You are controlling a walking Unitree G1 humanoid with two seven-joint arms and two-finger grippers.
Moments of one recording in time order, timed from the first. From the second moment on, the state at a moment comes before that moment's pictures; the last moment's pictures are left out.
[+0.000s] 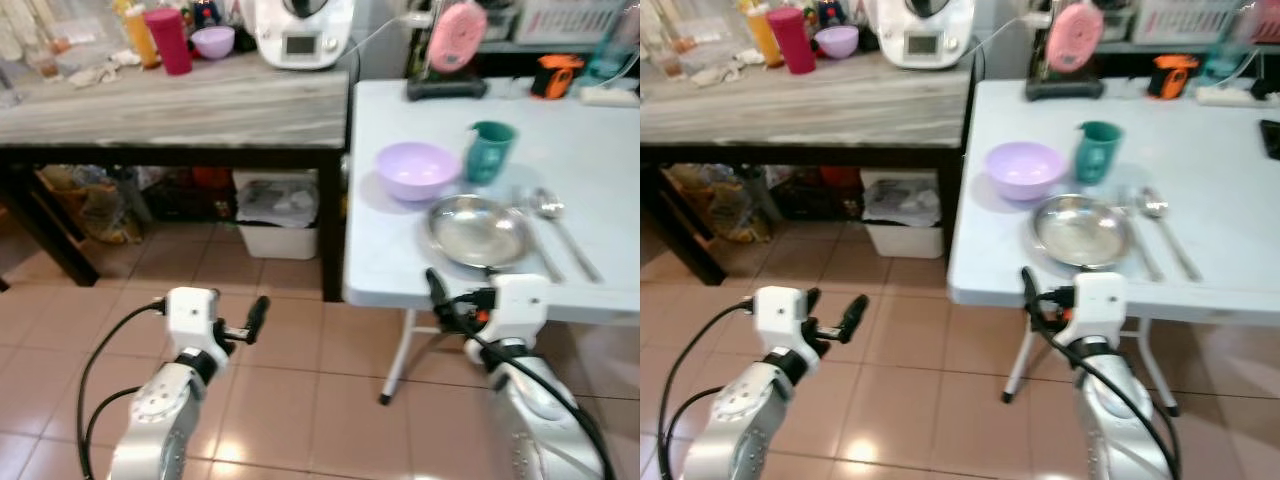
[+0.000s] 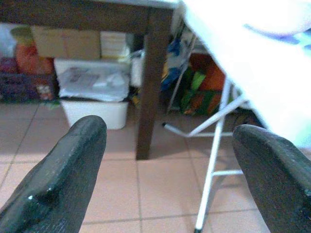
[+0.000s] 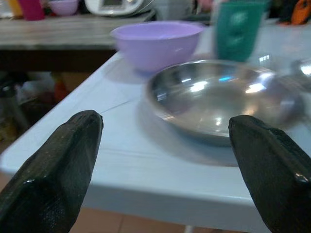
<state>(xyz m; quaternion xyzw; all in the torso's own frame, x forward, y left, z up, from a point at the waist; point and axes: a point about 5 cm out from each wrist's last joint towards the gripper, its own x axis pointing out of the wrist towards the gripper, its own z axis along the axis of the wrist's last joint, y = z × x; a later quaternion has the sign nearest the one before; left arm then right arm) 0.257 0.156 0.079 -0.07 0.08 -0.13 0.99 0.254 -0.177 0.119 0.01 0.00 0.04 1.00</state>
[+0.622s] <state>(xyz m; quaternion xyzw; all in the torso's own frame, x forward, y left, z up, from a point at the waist) 0.260 0.159 0.084 -0.07 0.06 -0.12 0.99 0.258 -0.181 0.120 0.00 -0.01 0.02 1.00</state>
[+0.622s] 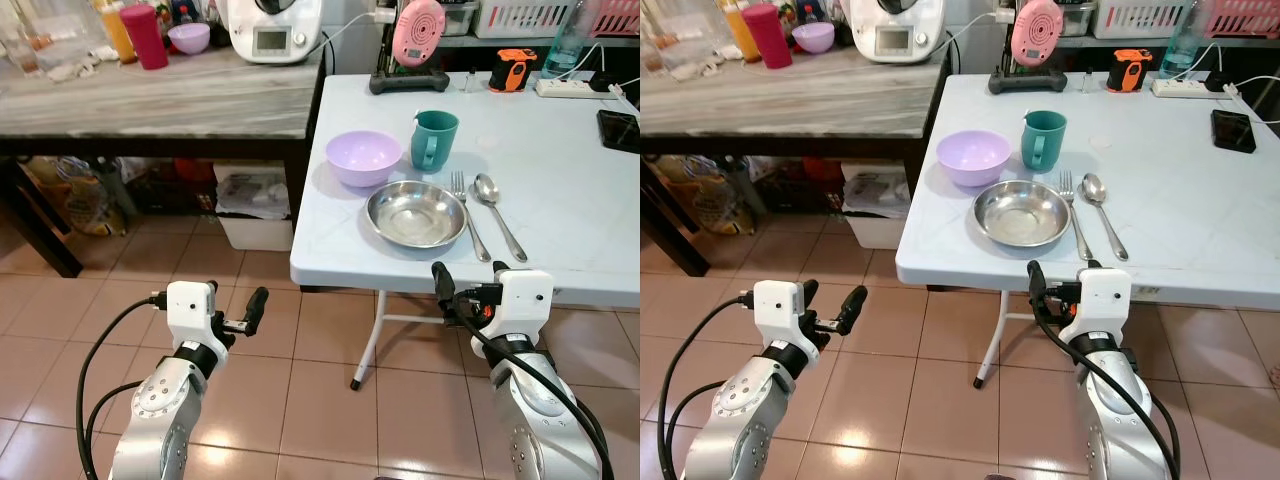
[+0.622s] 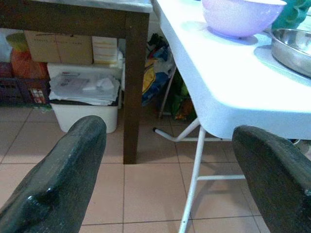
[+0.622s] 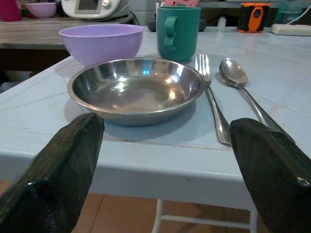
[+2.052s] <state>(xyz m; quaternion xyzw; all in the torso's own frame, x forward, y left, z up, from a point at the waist) 0.262 0.149 0.089 -0.10 0.04 -0.17 0.98 0.260 -0.179 0.123 0.00 -0.02 0.02 1.00</state>
